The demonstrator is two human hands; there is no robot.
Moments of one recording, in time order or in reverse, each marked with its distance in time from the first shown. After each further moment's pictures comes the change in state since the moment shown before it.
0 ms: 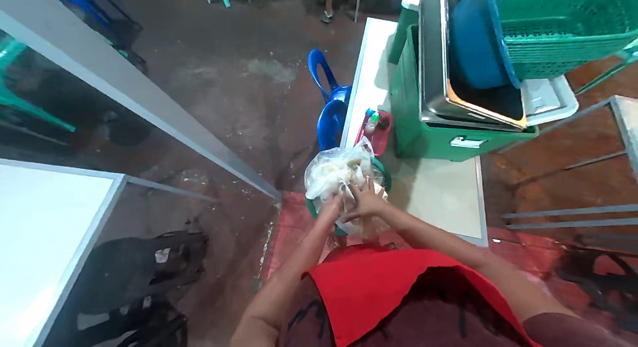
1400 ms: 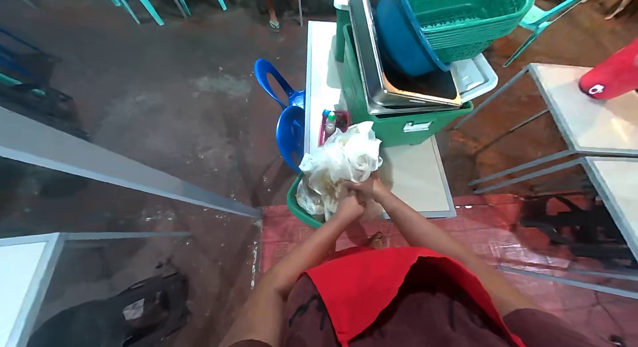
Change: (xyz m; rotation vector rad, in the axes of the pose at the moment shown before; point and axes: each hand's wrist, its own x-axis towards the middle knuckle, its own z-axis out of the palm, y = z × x) left_hand 0.021 0.011 0.114 0.957 -0.332 0.327; right_hand -0.024 0.091 -0.026 0.749 0.397 0.267
